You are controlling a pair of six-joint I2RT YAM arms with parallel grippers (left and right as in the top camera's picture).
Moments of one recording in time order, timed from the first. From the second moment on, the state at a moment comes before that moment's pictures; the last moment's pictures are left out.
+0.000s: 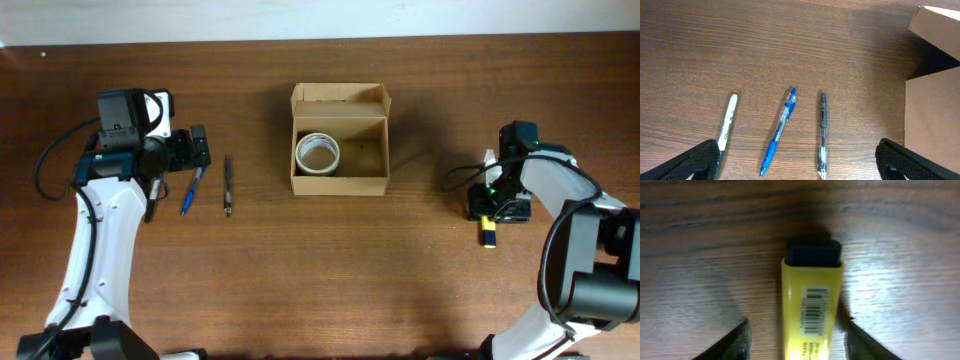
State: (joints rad) left arm 0.12 1.52 1.24 -0.69 0.08 -0.02; right arm -0.18 1.87 1.12 -0.85 0.03 -0.08
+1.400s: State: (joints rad) left arm 0.12 1.52 1.24 -0.69 0.08 -0.02; right arm 0.54 1.88 2.00 -1.28 0.02 -0.51
